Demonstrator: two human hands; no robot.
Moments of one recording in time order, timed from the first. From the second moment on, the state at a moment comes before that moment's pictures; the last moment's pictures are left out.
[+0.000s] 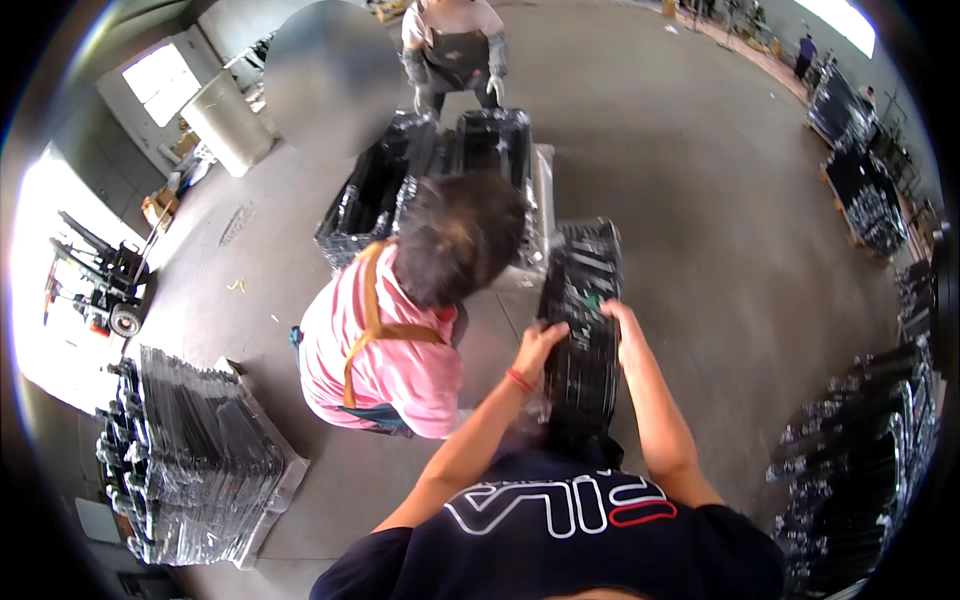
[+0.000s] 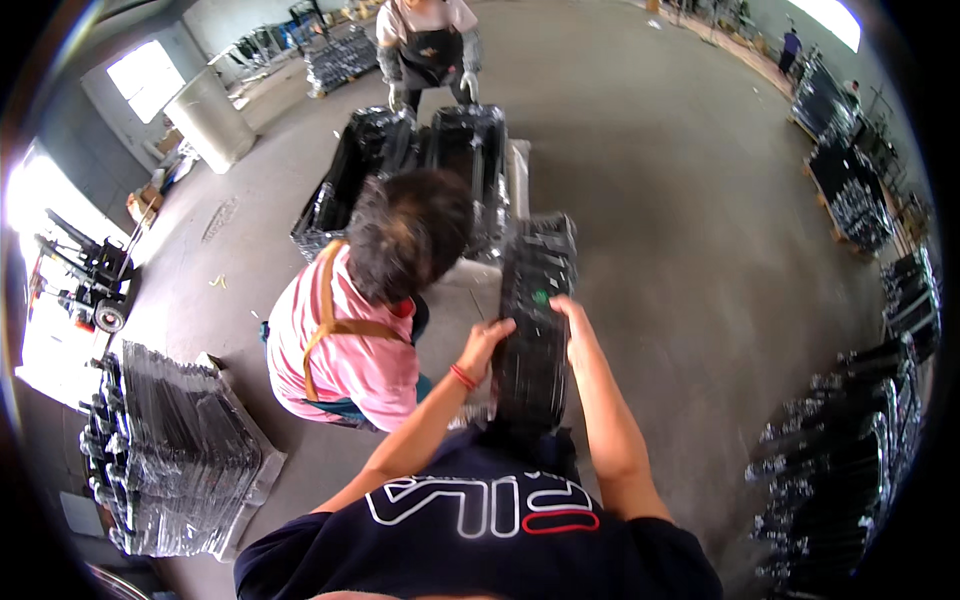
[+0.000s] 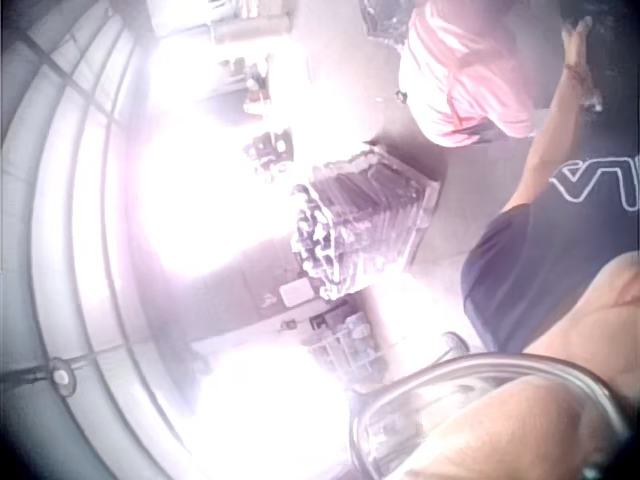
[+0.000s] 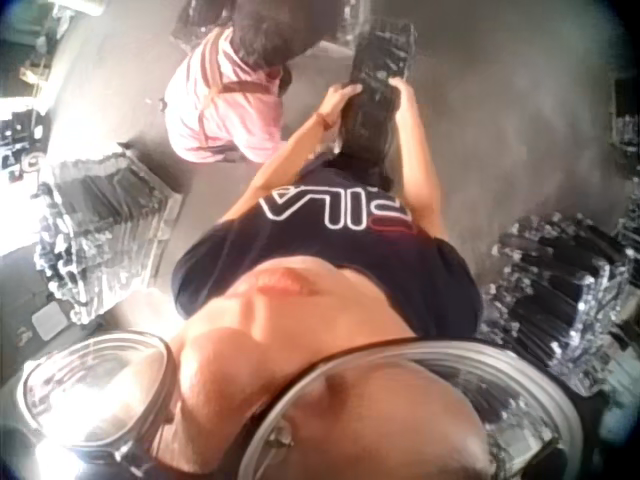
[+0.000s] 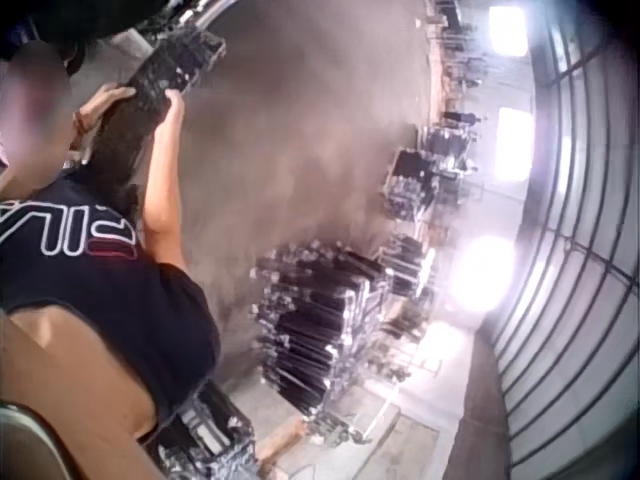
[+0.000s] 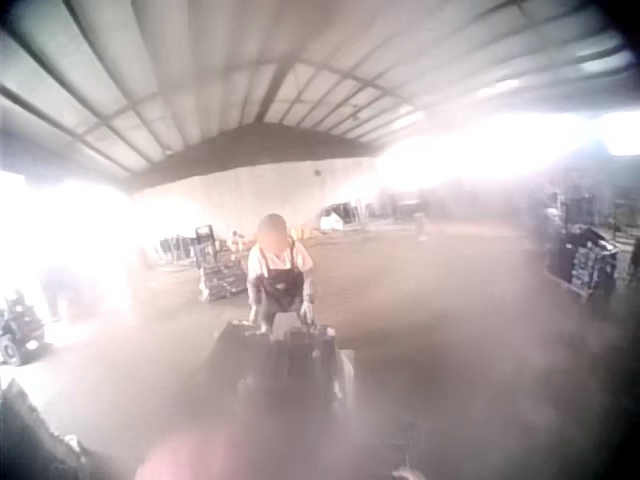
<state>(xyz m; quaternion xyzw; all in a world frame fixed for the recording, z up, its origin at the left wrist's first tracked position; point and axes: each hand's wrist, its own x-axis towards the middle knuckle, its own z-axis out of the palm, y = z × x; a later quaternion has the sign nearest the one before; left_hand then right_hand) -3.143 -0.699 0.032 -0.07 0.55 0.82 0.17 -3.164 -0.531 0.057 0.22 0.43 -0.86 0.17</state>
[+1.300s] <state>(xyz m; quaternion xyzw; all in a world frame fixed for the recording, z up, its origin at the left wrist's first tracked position) -2.507 -0.204 0.105 0.64 0.03 -0.05 0.77 -2.358 -0.408 0.106 0.74 0.16 -0.42 -0.49</state>
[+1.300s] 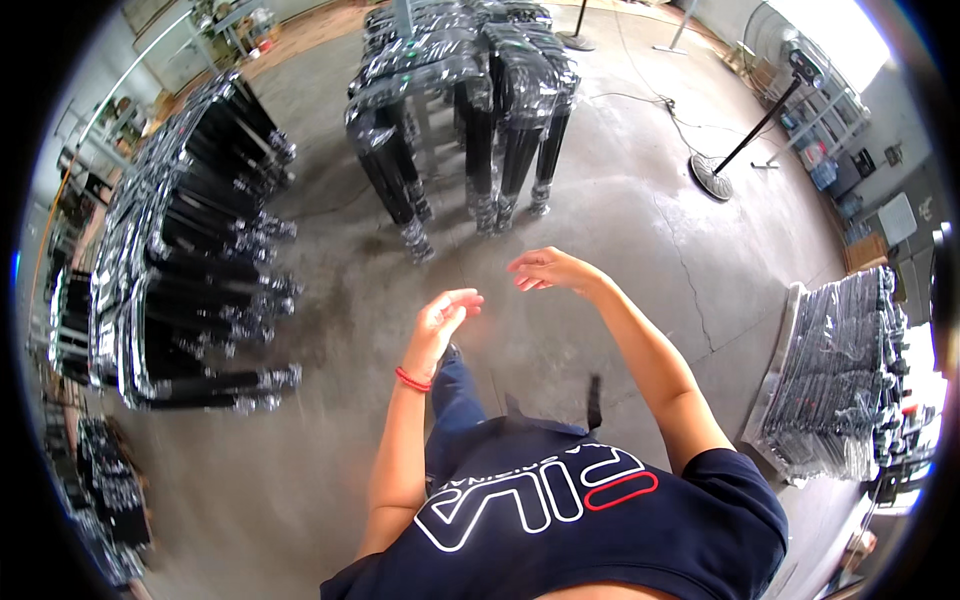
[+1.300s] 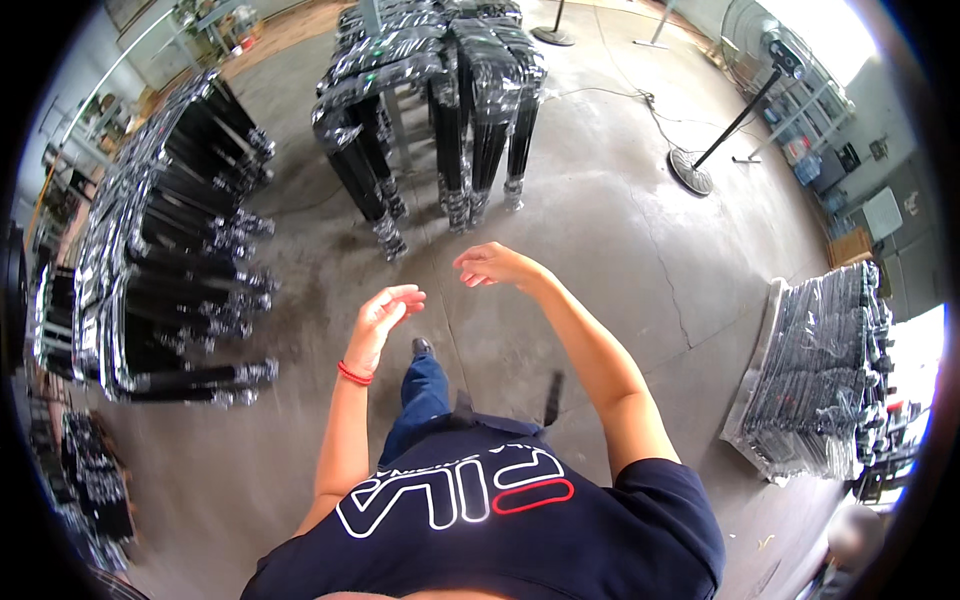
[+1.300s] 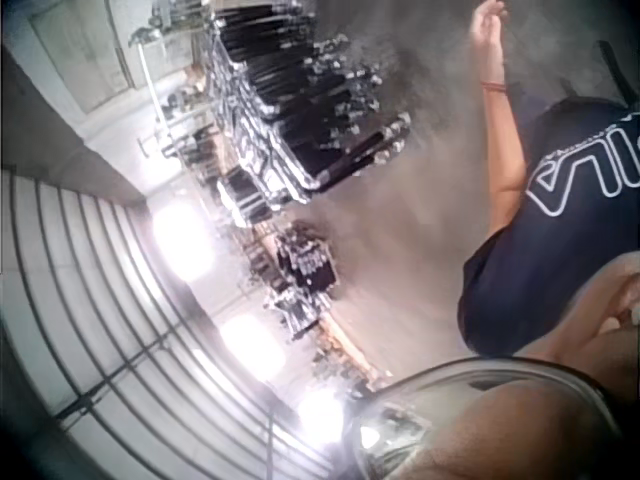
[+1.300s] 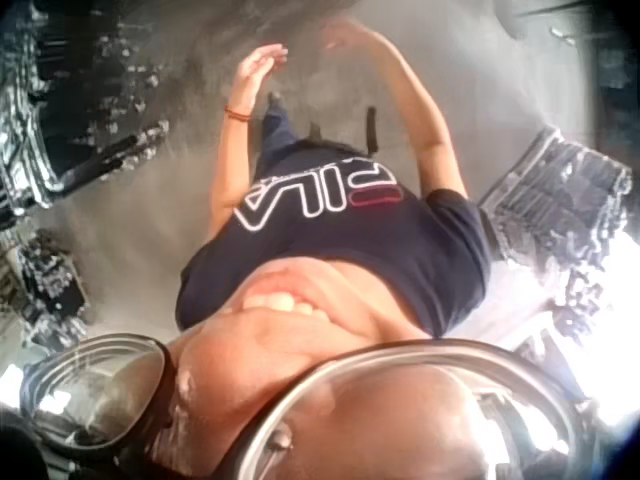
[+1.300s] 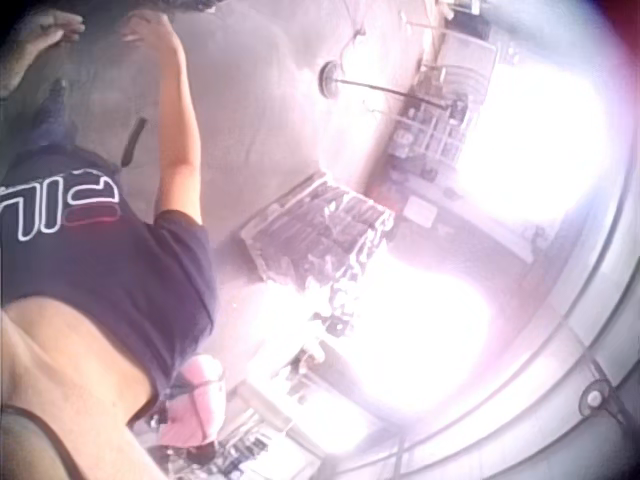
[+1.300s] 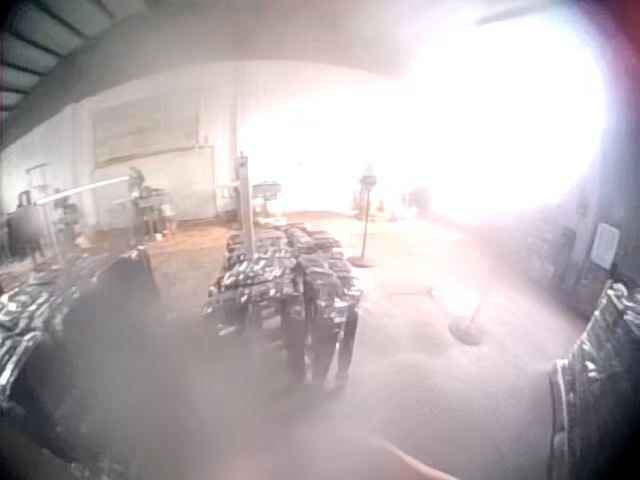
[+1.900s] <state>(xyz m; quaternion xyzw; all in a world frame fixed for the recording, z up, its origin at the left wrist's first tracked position) -2.102 -0.126 0.026 0.58 0.16 -0.06 0.79 -1.855 -0.140 0.024 0.88 0.40 0.09 -0.25</state>
